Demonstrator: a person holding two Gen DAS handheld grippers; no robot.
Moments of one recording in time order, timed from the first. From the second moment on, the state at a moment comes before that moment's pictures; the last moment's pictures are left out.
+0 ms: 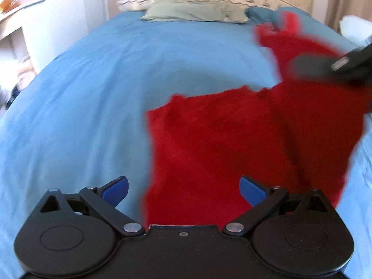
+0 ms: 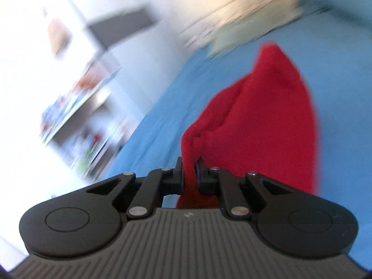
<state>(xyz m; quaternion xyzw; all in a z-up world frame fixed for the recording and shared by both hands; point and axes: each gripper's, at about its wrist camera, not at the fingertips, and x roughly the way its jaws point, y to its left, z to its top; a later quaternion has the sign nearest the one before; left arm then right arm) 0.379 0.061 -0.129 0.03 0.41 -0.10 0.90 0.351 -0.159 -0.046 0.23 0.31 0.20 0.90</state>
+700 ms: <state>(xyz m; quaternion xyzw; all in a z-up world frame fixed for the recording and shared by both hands) 0.333 0.085 -0.139 -0.06 0.38 -0.21 0.90 0.333 -0.146 -0.067 0.15 0.32 0.17 0.92</state>
